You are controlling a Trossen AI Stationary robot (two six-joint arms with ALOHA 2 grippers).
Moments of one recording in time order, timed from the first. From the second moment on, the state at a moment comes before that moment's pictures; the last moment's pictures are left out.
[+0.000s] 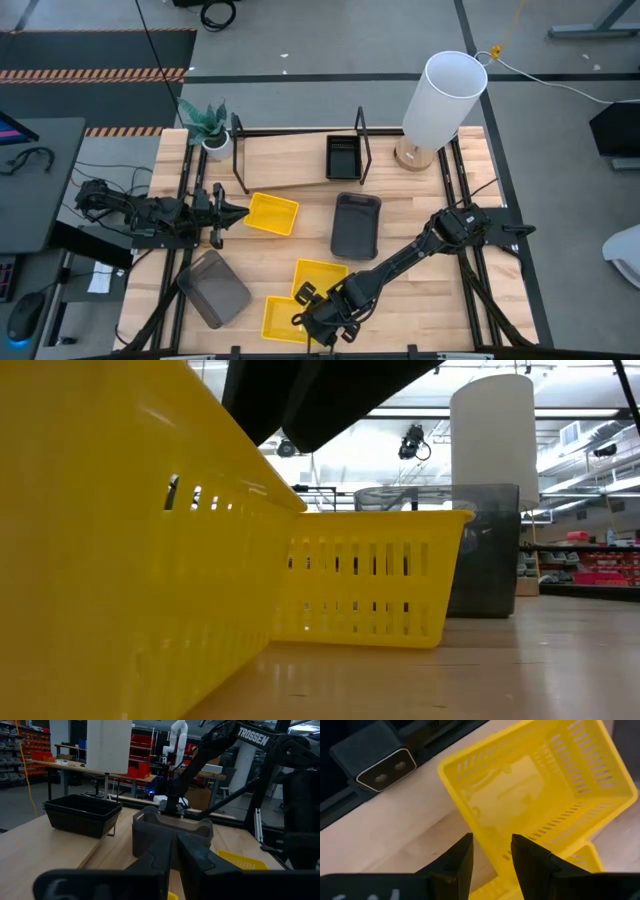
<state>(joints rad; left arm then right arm) -0.30 0.09 0.01 0.16 -0.45 -0.15 0.53 2.31 2.01 -0.82 0.03 -0.42</state>
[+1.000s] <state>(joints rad) -0.30 0.09 0.01 0.16 -0.45 -0.15 0.54 2.31 1.92 -0.71 0.06 -0.59</state>
